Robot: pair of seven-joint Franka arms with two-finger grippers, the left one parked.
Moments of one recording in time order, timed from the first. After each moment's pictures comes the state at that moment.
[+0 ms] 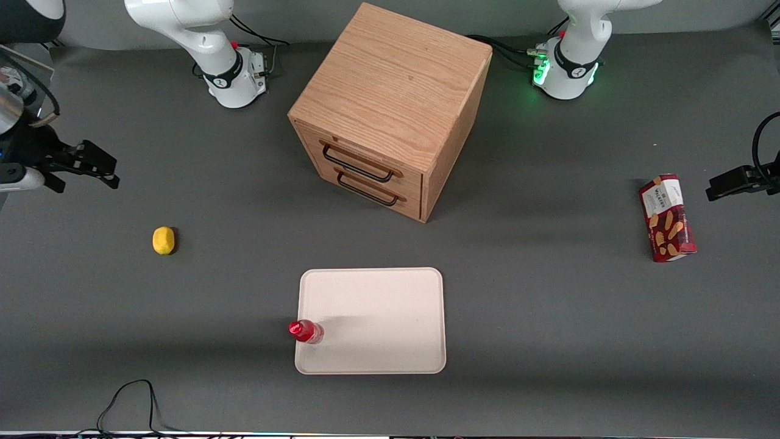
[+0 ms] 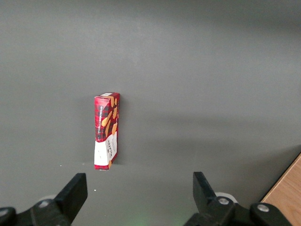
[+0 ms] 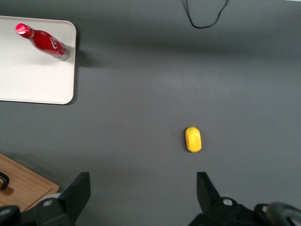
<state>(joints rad) 0.06 -0.08 -0.05 -1.69 -0.04 1.71 -0.04</state>
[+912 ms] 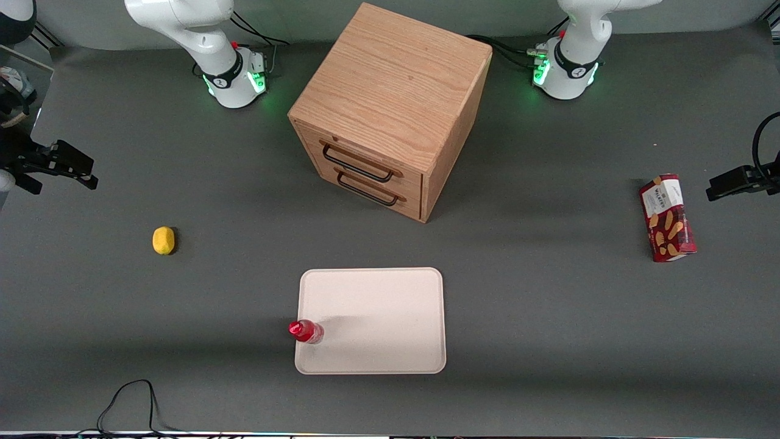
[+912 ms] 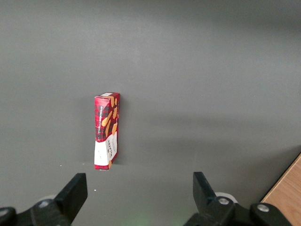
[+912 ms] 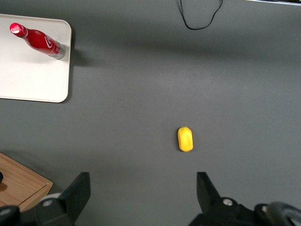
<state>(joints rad) 0.05 -0.04 -0.06 -1.62 -0.04 1.66 -0.09</state>
